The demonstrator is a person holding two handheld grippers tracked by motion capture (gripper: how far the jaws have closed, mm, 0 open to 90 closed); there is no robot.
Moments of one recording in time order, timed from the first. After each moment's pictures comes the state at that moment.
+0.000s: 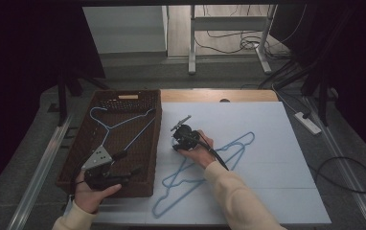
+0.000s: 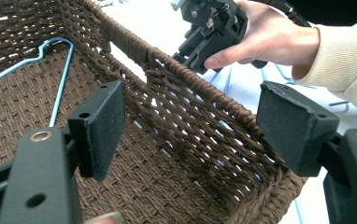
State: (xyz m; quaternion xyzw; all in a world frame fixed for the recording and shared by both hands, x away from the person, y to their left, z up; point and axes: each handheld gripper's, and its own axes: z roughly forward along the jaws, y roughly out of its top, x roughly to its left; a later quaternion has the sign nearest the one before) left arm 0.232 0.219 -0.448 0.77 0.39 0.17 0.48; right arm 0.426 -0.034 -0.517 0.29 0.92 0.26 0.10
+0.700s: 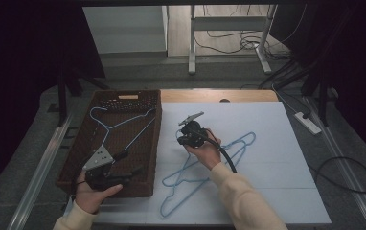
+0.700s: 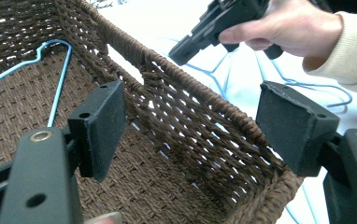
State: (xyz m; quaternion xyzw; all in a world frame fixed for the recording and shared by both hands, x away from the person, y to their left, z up) left arm 0.232 0.215 -0.447 0.77 0.39 0.17 0.48; right arm 0.415 -0.059 -0.486 0.32 0.88 0.33 0.09
